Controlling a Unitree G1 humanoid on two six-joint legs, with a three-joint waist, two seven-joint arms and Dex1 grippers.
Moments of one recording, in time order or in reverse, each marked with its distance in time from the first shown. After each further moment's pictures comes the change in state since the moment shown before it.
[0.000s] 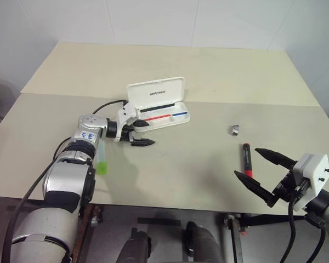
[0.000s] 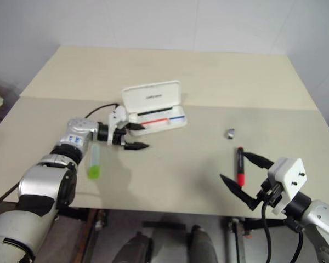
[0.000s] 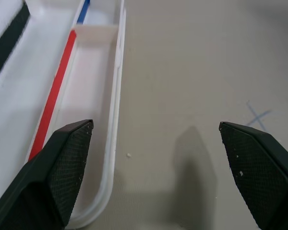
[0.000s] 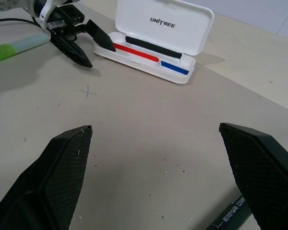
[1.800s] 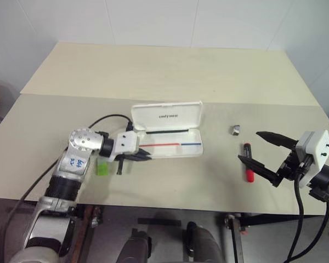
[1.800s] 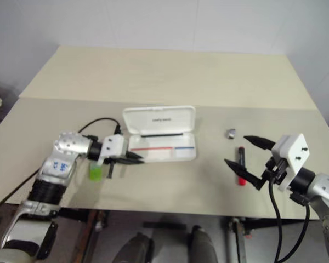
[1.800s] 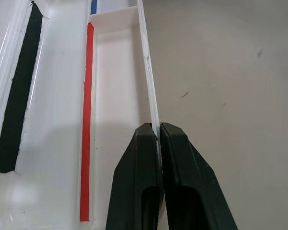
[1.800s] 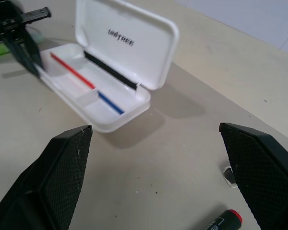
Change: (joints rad) left arm 0.587 0.132 -0.071 -1.187 -0.077 0.275 -0.117; right arm -0.233 -0.121 0.026 0.197 -0.002 0.019 0.106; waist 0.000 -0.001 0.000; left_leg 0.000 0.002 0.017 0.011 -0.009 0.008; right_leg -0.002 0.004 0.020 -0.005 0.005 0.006
